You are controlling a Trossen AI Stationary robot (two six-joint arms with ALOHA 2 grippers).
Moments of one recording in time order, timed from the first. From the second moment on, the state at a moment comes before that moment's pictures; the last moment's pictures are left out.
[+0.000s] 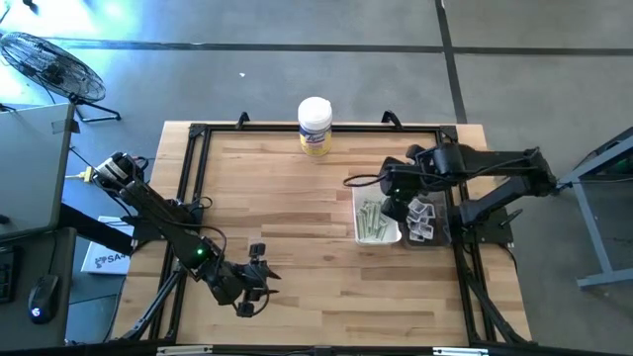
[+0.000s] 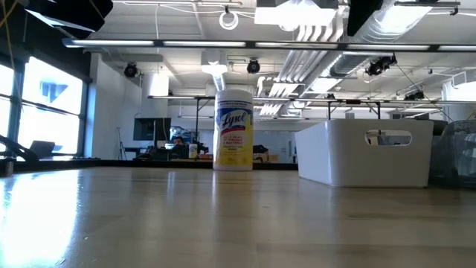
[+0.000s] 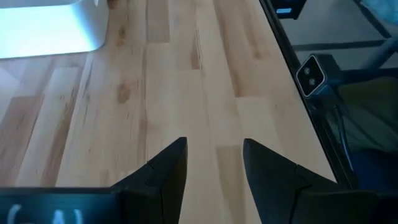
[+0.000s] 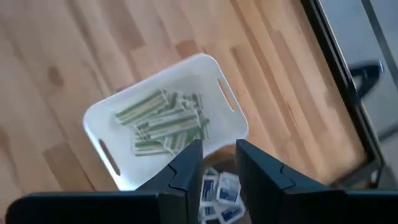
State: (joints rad) left arm -0.75 1.41 0.87 -0.15 -0.48 -0.45; right arm 0.09 1.43 1.59 -1.49 0.34 0.50
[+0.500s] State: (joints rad) left arm -0.75 1.41 0.87 -0.12 -0.46 -0.44; right arm 0.06 0.98 1.01 -0.58 -0.06 0.09
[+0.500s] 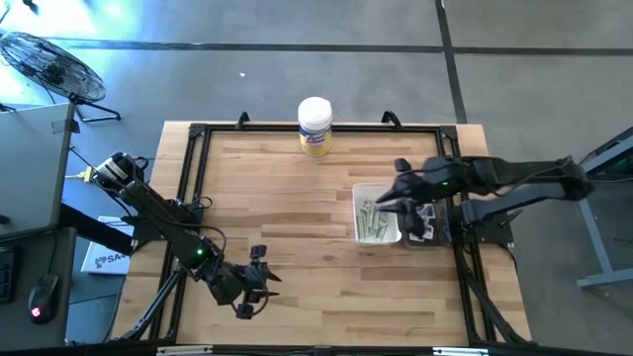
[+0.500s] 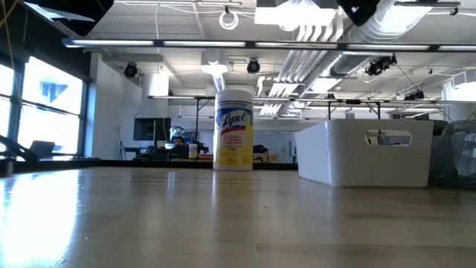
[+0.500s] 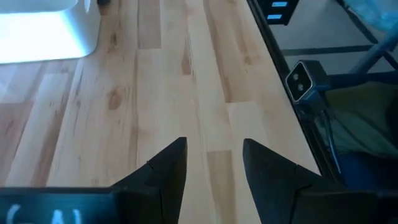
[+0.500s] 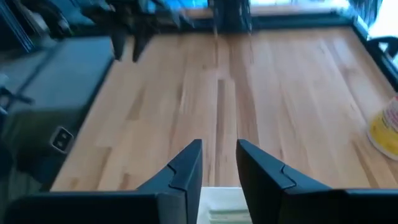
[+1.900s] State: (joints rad) left arm -0.45 0.38 0.06 0.29 -0.24 -0.09; right arm 0.05 0.17 0.01 0.09 0.32 0.28
